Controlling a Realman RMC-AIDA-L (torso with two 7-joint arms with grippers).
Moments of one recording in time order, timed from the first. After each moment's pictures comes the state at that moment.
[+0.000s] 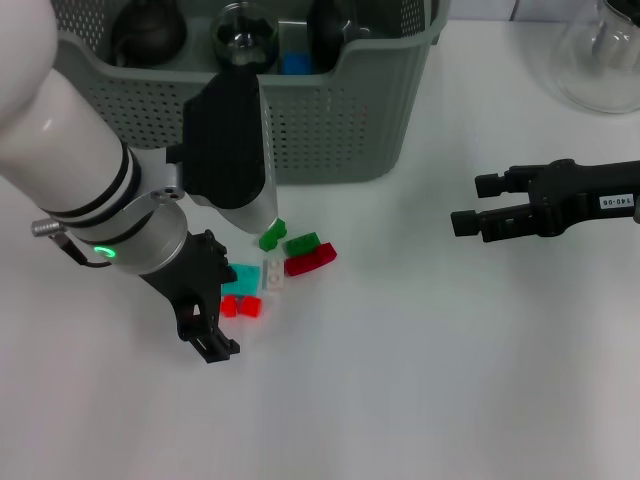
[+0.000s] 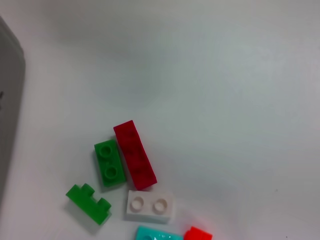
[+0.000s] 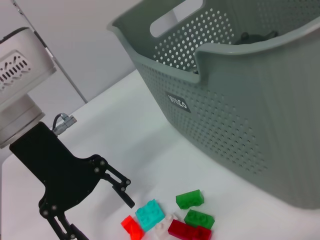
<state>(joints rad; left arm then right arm) -0.50 -2.17 1.57 1.42 2.70 1.62 -2.04 0.59 2.03 -0.79 -0.72 -2.13 -1.58 1.76</state>
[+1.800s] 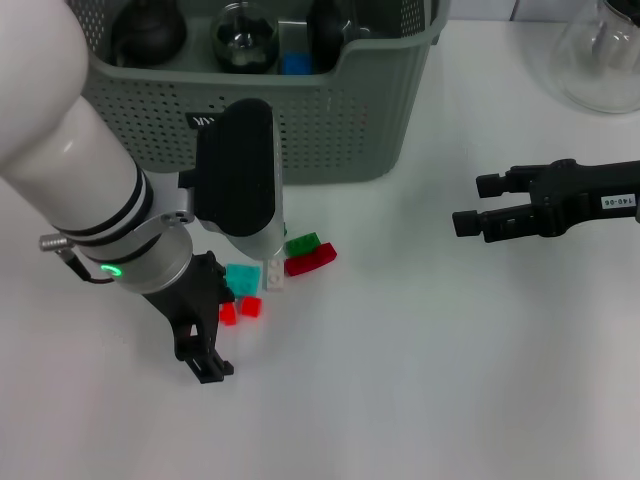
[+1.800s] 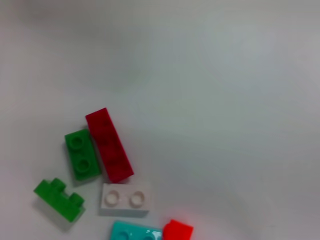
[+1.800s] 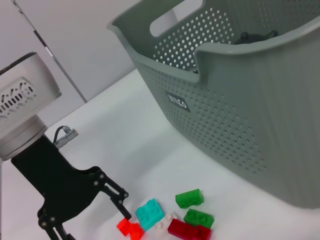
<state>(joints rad) -0.50 -2.18 1.62 1.39 2.71 1.62 -2.04 0.59 2.03 -0.80 -0.72 -2.13 -1.58 1.76</state>
